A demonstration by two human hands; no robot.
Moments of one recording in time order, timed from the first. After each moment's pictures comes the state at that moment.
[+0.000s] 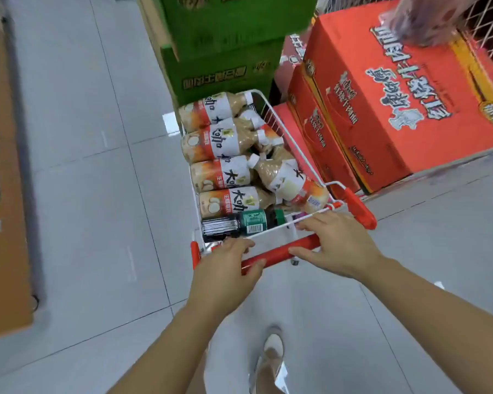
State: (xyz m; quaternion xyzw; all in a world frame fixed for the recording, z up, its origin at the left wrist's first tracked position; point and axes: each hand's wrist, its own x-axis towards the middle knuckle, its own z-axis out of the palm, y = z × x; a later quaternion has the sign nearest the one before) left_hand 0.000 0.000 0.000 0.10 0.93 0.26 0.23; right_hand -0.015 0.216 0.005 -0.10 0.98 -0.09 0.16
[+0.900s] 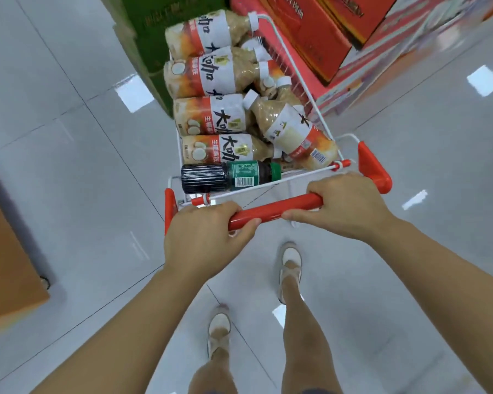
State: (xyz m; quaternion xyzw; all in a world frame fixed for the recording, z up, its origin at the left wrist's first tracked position) left_hand 0.104 -0.085 -0.044 0.28 0.94 0.13 0.13; right_hand 0.147 0.137 -0.021 0.03 0.97 -0.11 0.21
